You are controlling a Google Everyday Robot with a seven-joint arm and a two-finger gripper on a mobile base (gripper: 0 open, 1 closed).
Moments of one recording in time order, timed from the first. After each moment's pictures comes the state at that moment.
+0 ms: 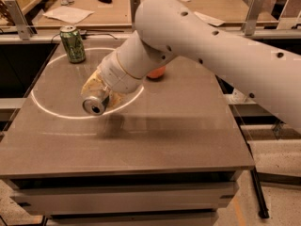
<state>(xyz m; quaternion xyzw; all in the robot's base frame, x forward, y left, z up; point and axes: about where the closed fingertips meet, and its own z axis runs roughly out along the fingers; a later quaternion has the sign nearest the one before) 0.530 0.121 0.883 -0.92 0.09 -0.04 0.37</state>
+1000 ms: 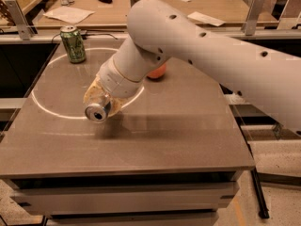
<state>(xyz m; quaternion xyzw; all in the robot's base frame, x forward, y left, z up) 0.525 0.121 0.861 -0.94 0.08 -0.02 0.32</state>
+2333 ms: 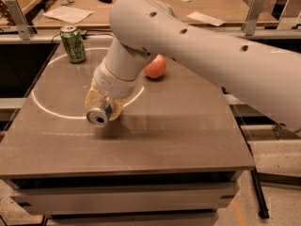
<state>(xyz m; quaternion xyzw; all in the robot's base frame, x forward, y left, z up) 0.522 0.118 0.849 -0.96 0.07 -0.02 0.25</state>
